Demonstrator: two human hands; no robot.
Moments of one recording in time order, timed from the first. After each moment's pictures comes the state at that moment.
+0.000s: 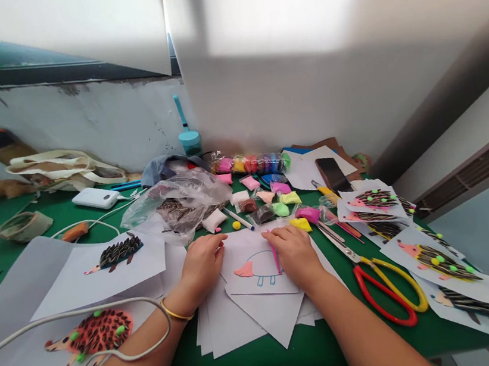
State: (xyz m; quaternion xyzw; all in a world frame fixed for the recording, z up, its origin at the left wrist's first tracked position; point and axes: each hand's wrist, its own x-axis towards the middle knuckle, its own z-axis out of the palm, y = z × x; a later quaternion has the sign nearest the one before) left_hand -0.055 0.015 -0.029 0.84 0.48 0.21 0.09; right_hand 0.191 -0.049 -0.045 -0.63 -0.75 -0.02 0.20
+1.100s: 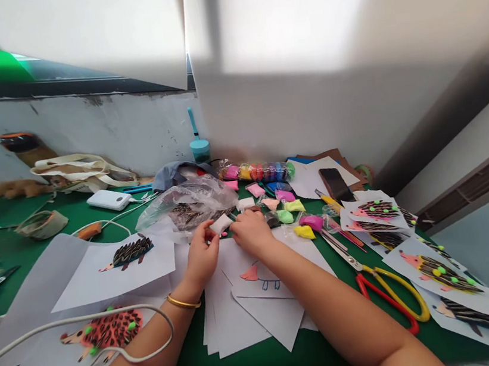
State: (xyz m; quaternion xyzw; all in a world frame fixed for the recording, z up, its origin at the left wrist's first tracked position) left_hand -0.058 0.034 -0.032 0.66 0.51 0.47 0.30; right_hand 0.111 0.042 -0.002 -0.59 -0.80 -0.01 0.10
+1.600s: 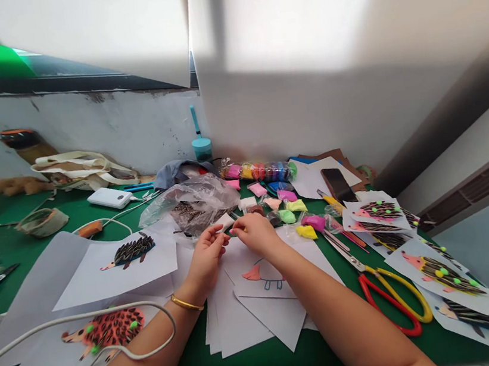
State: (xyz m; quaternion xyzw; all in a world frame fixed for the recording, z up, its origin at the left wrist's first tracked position) left_hand -0.046 0.023 -0.028 0.45 0.45 0.50 0.59; right_hand 0.113 0.039 -0.001 -0.60 -0.75 0.15 0.23
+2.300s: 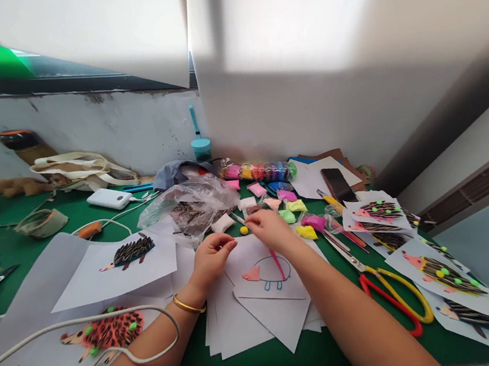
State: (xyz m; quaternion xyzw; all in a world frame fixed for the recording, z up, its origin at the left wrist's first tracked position) left_hand -0.052 0.026 -0.035 0.70 0.46 0.43 0.34; right_hand 0.148 0.036 0.006 -0.60 -0.75 0.15 0.22
